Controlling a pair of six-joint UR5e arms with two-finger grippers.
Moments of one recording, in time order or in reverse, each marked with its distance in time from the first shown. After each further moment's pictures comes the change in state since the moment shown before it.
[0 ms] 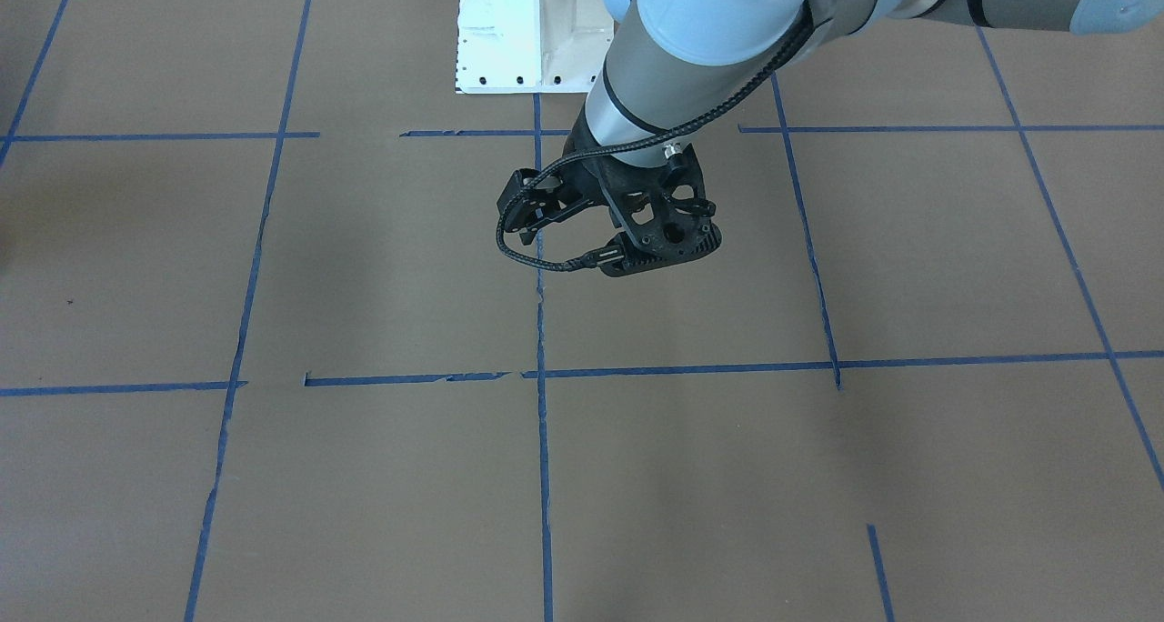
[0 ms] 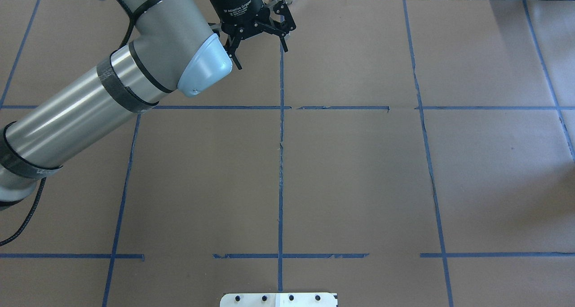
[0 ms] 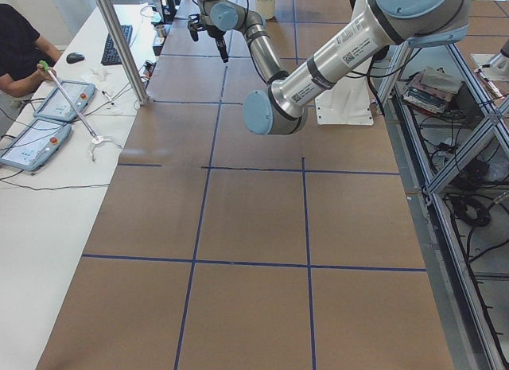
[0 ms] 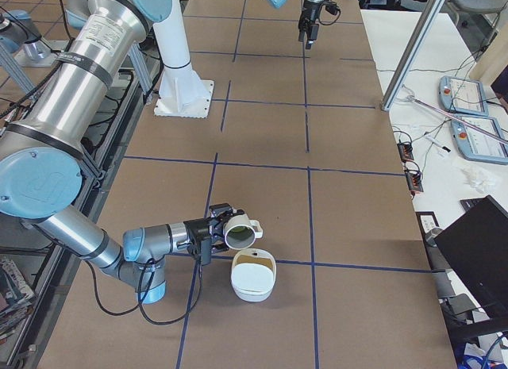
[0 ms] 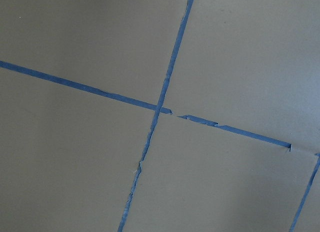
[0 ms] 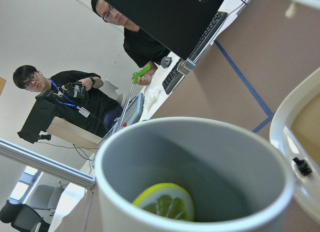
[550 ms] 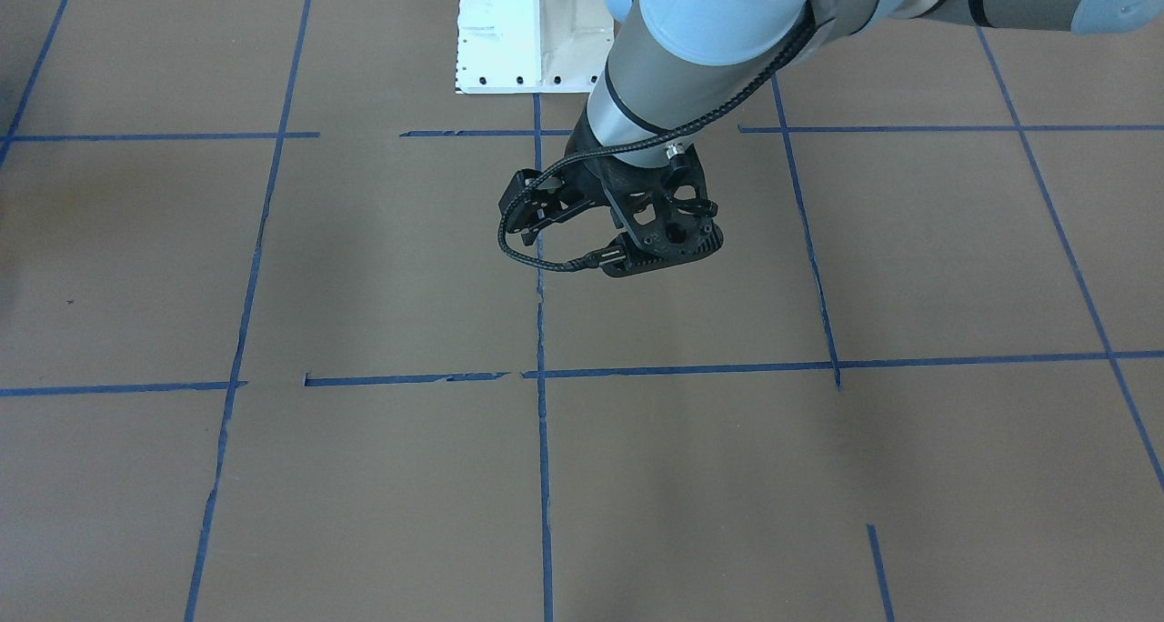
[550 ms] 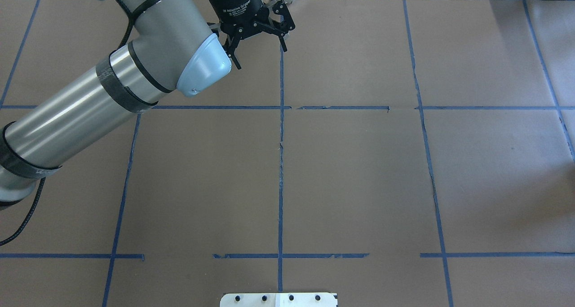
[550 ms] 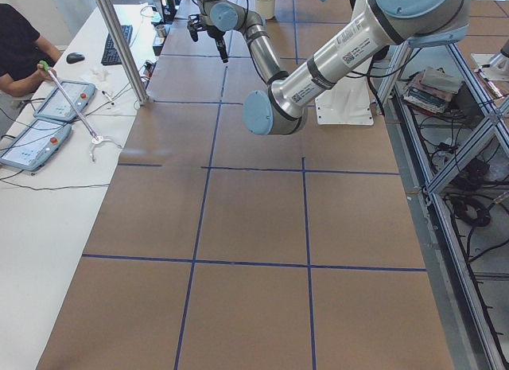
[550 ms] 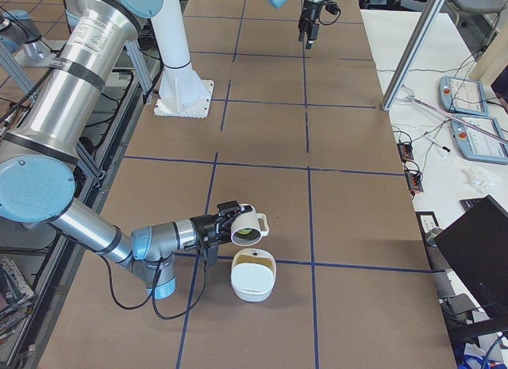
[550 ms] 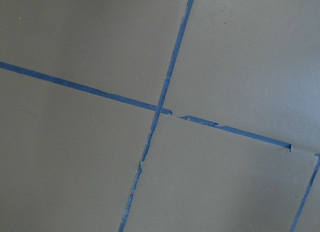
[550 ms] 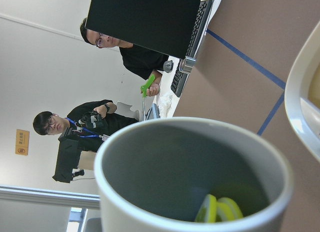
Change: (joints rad) left arm -0.001 0.001 0.000 0.000 0.001 0.001; right arm 0.161 0.060 -0.012 0.009 0.122 0.304
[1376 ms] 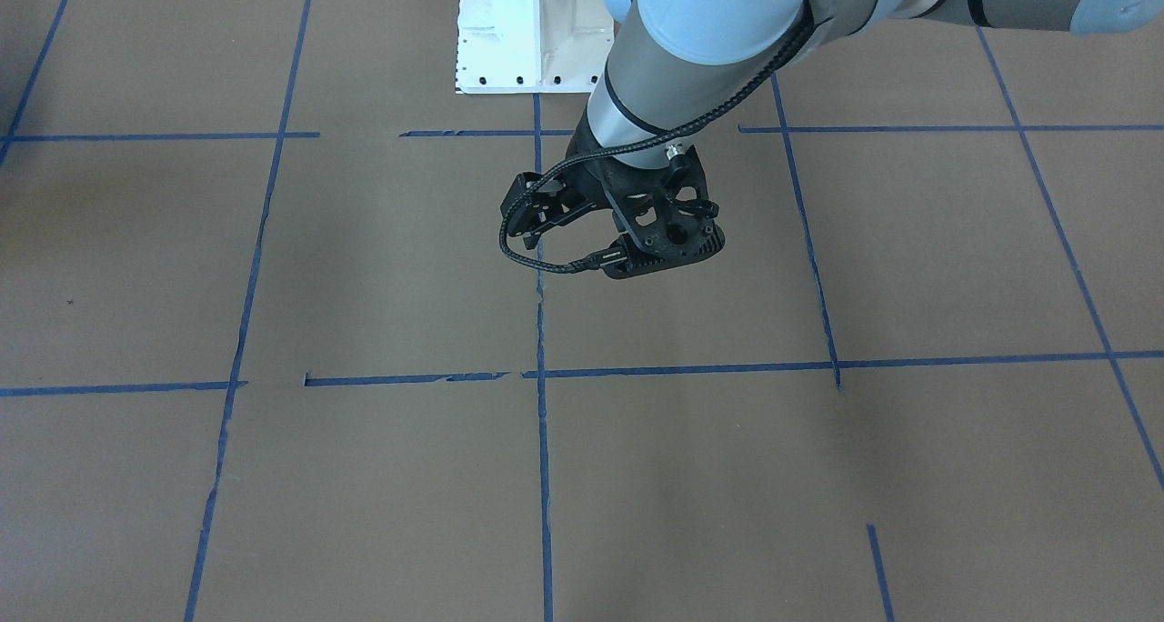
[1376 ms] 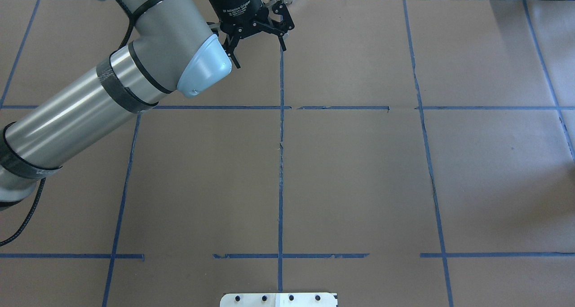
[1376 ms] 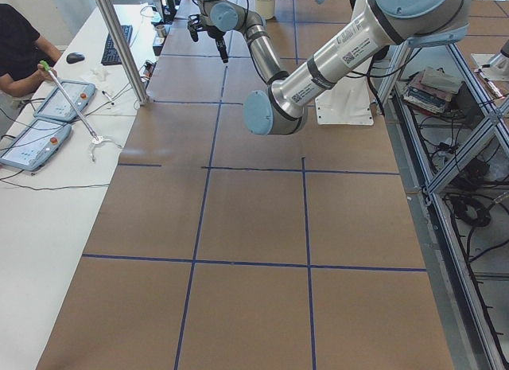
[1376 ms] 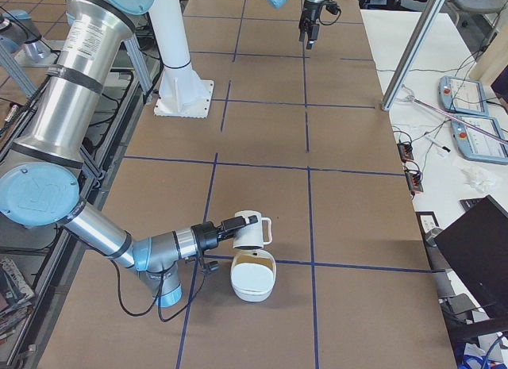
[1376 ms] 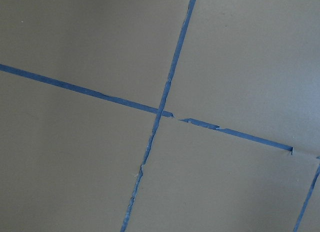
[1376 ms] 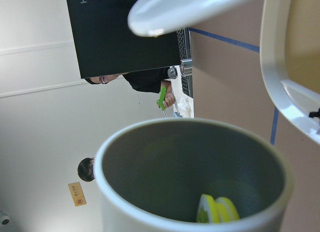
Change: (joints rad) left arm 0.001 0.000 0.000 0.000 0.022 0.000; right arm 0.100 0.085 -0.130 0.144 0.012 0.454
